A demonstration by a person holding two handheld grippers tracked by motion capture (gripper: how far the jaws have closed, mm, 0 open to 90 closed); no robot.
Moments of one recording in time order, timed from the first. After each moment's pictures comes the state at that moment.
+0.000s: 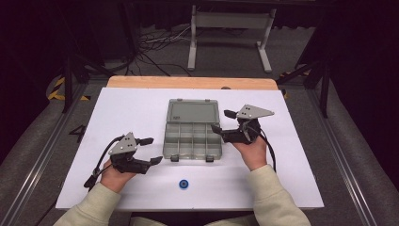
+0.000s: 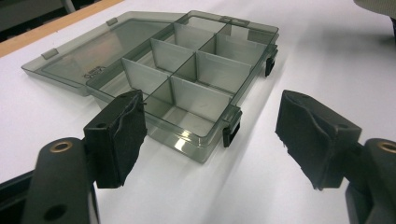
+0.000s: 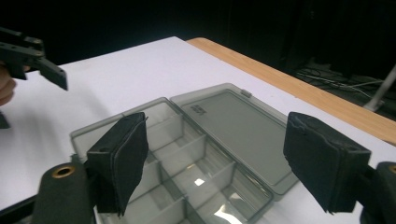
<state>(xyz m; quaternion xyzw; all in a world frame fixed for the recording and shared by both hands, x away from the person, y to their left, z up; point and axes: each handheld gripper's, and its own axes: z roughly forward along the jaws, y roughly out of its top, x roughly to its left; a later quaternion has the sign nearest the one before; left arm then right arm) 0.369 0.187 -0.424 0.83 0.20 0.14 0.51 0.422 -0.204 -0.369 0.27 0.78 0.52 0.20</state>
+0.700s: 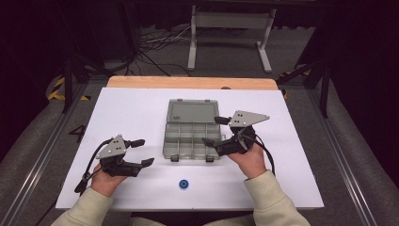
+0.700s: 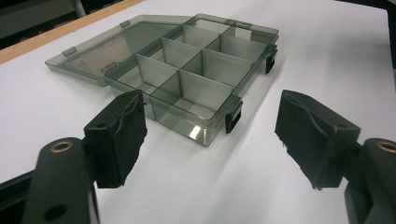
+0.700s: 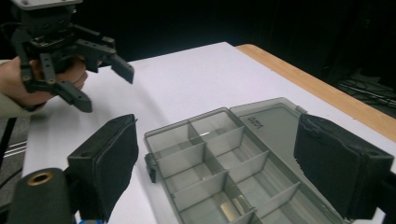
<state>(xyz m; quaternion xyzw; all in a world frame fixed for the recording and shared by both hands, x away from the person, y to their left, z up) 0.358 0.209 -0.421 0.82 0.21 0.14 0.51 0.387 -0.178 -0.347 0.20 0.81 0.53 0.16</state>
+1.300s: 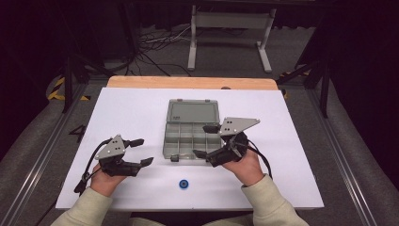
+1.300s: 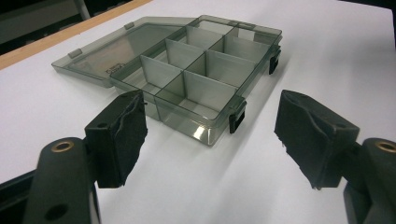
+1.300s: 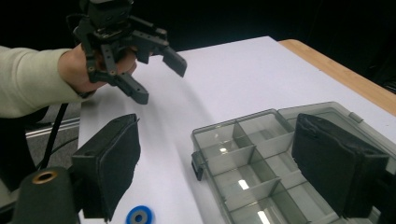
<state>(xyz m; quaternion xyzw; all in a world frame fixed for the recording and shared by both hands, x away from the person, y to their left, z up) 0.358 0.210 -0.422 0.82 0.21 0.15 0.52 0.367 -0.154 -0.341 0.16 0.83 0.52 0.11</state>
